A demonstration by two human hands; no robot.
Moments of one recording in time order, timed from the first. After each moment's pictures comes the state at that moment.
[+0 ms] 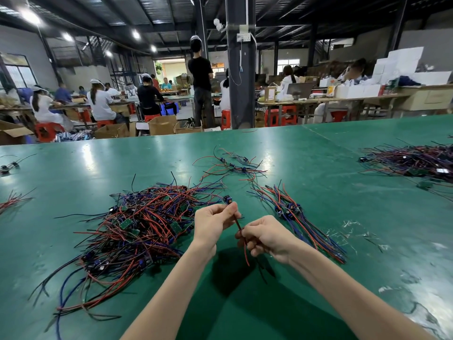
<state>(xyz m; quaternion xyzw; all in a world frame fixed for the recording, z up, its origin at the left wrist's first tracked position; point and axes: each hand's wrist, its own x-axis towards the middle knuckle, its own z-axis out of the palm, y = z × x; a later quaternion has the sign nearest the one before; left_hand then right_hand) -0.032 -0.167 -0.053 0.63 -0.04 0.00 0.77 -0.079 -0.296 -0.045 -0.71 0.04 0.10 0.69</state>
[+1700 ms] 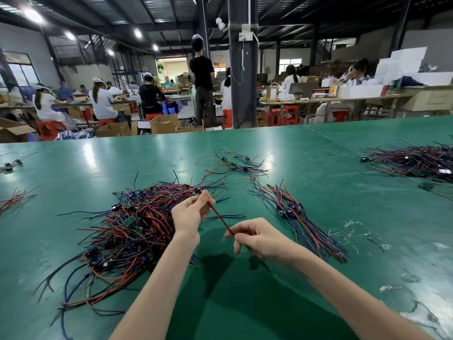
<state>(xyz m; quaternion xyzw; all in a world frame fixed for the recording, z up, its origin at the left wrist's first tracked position) -0.015 -0.132 -0.044 0.56 0.04 0.07 0.82 -0.086 -0.290 -0.047 -0.80 -0.13 0.09 0.57</state>
